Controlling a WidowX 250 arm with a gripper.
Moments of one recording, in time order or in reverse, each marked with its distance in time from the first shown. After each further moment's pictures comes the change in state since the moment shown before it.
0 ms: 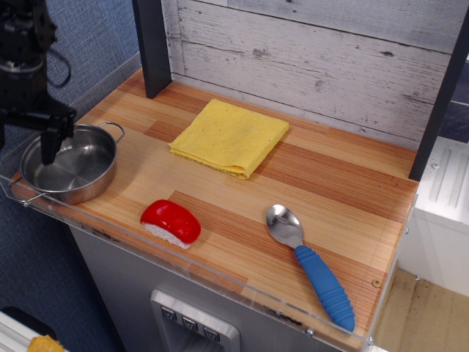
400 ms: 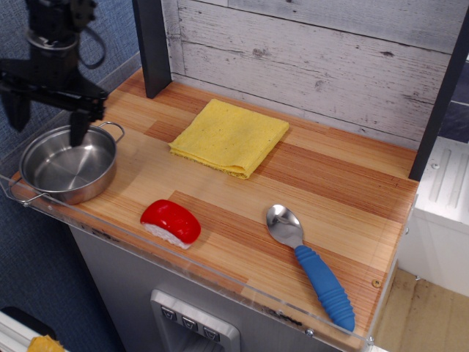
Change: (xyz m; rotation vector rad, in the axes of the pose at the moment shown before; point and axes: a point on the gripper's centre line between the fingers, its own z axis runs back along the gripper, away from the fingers) arm 0.000 -0.031 0.039 0.035 -0.104 -0.061
